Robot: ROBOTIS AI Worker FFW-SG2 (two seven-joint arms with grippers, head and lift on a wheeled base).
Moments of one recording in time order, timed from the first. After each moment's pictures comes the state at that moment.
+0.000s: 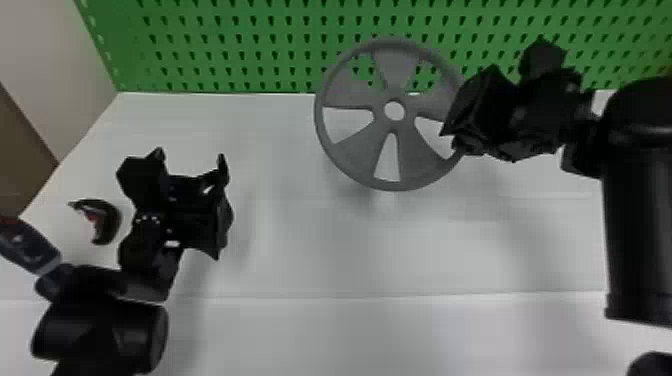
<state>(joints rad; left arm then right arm) -0.04 0.24 -0.12 -1.49 0.13 -0.16 0.09 -0.59 -0.09 -0.13 -1.48 -1.09 1.22 -0.83</state>
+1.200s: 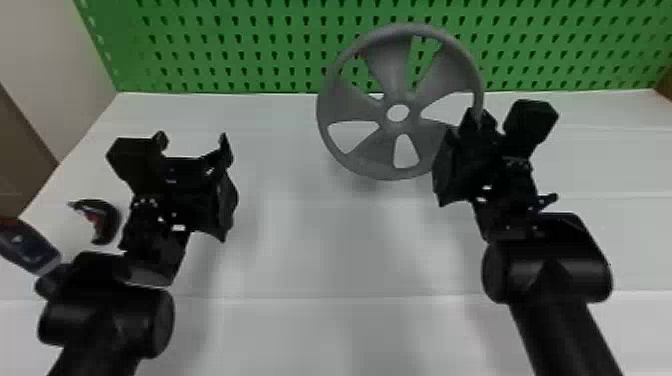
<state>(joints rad) -0.06 0.22 -0.12 -1.54 0.21 -0.14 0.09 -0.25 -0.01 0.04 -1.41 -0.09 0.00 -0.12</state>
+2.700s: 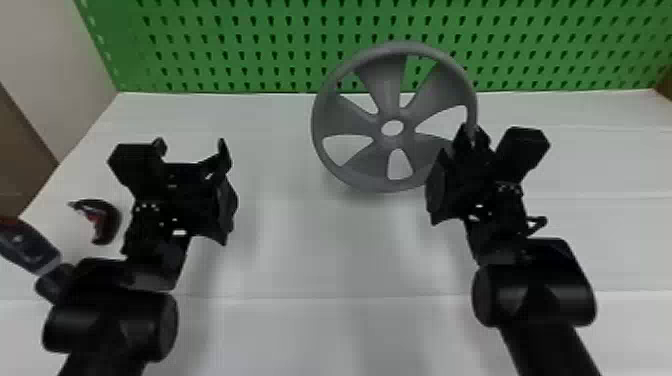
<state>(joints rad) -0.05 0.18 -0.09 -1.54 0.17 -0.13 0.08 -0.21 0.00 0.06 -1.35 -0.11 -0.12 -0.12</state>
